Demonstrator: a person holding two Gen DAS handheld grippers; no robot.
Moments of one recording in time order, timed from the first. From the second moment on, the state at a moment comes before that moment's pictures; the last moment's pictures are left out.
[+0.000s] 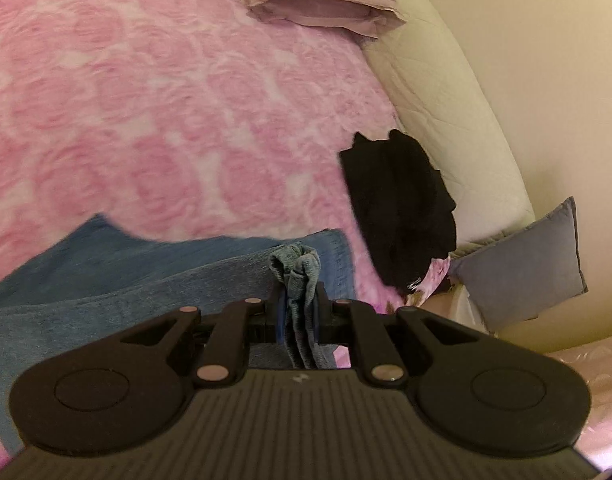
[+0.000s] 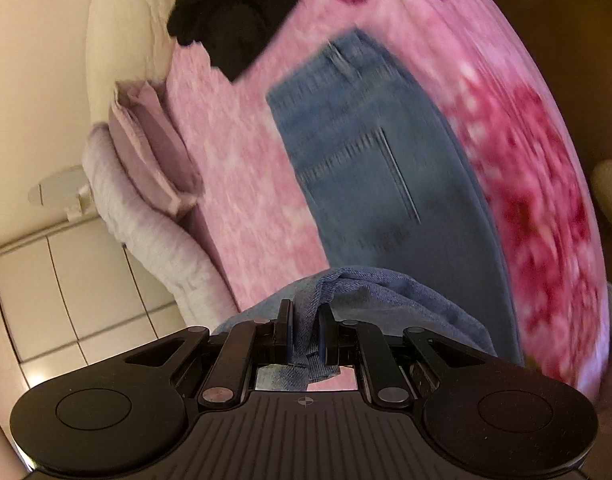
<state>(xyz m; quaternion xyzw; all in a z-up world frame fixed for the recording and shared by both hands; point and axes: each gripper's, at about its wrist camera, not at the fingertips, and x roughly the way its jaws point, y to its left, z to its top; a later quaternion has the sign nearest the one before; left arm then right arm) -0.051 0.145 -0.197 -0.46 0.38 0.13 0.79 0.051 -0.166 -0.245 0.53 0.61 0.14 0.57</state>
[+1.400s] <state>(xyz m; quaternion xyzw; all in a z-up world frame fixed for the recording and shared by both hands) -0.176 0.198 -0.290 -0.26 0.51 0.28 0.77 0.133 -0.174 -0.295 0.13 0.50 0.19 0.83</state>
